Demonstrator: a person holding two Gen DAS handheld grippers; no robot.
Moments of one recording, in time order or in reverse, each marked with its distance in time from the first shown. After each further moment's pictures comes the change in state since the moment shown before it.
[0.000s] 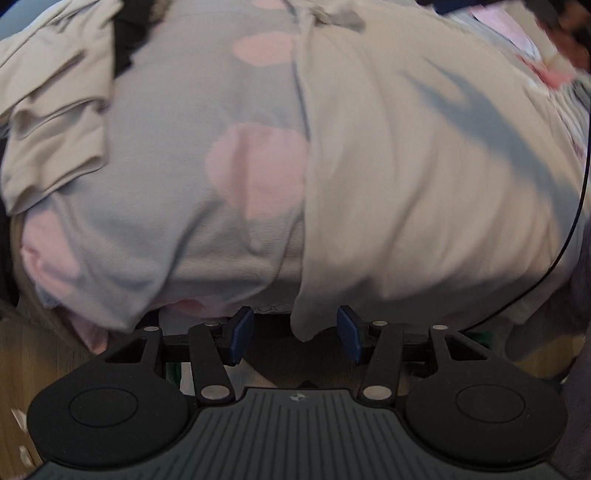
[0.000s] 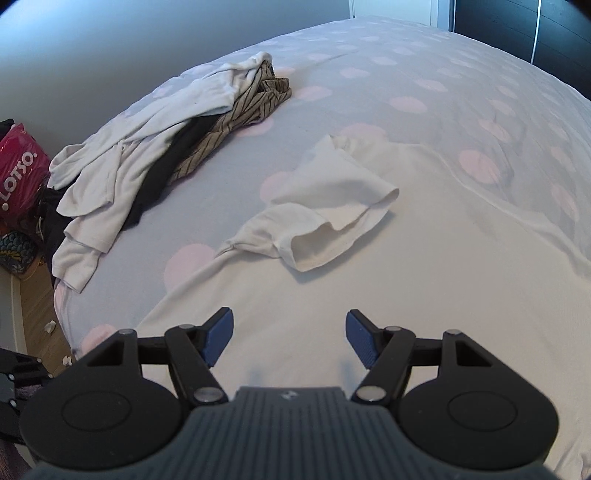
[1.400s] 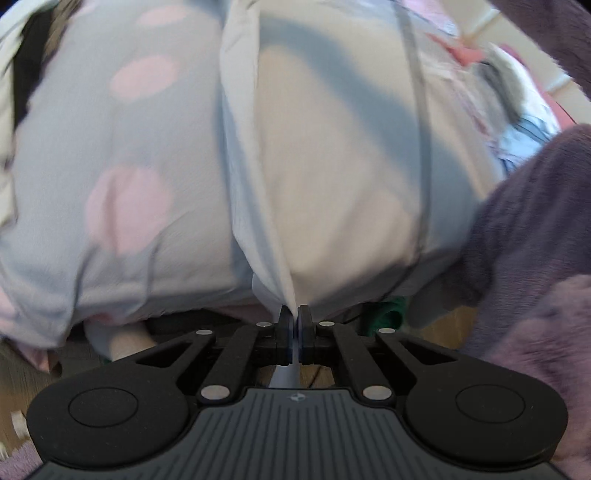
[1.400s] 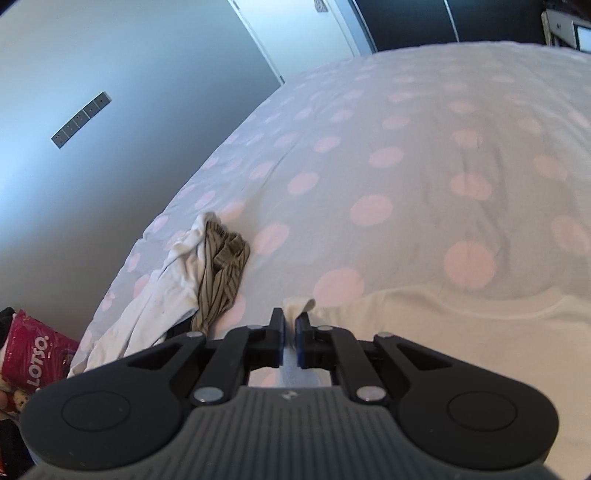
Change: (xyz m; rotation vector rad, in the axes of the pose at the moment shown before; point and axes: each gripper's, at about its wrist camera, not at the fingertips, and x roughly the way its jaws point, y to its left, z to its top) left arm -0.058 -0.047 0.026 0.114 0.074 -0.270; right arm -0.019 -0.081 0.150 0.416 -0.243 0.055
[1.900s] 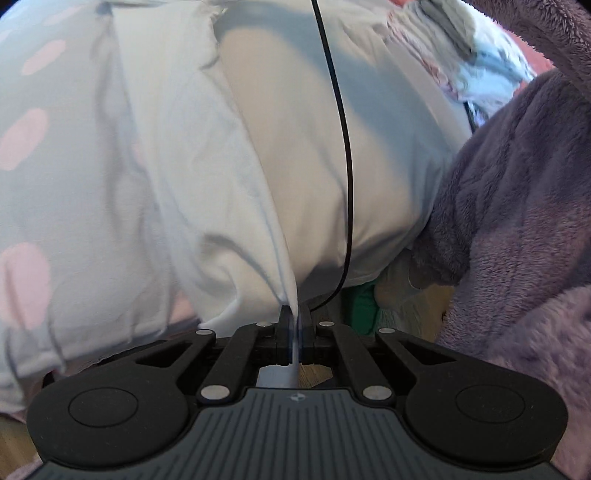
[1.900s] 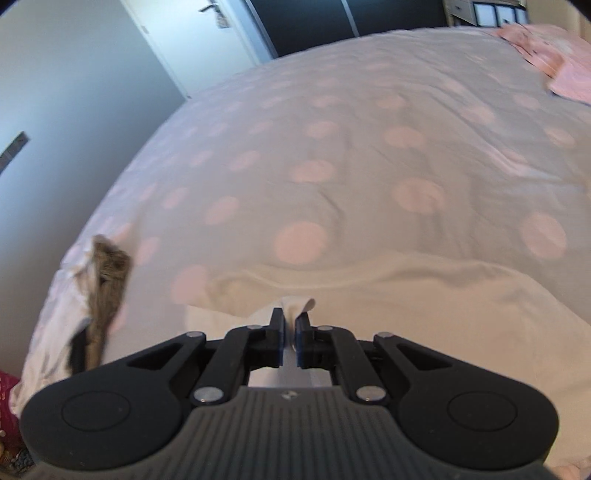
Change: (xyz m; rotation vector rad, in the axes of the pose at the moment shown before) left arm 0.063 -0.056 0.027 0.161 0.135 -0.017; right arm -0.041 -0.143 -0.048 0.176 -0.020 -0.238
